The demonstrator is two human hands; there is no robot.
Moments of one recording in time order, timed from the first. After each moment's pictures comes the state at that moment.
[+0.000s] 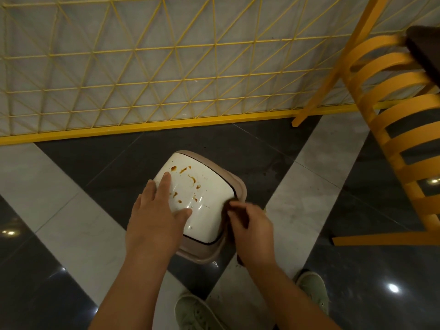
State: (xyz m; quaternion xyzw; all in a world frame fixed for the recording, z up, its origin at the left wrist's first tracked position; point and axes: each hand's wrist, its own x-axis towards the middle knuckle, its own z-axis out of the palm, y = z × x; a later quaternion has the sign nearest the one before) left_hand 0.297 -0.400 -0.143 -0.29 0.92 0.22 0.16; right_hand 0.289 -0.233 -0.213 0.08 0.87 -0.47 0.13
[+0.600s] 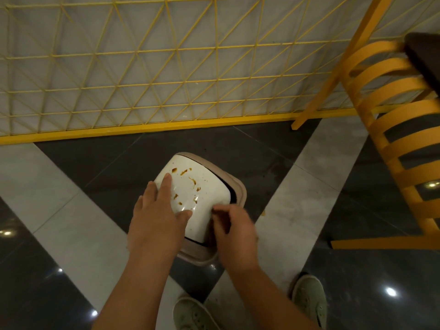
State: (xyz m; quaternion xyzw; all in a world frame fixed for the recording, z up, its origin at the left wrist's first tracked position) left_hand 0.295 -0.398 -0.144 -0.29 0.92 0.22 0.16; right_hand 0.298 -0.259 -0.199 0.04 0.87 -0.47 0.15
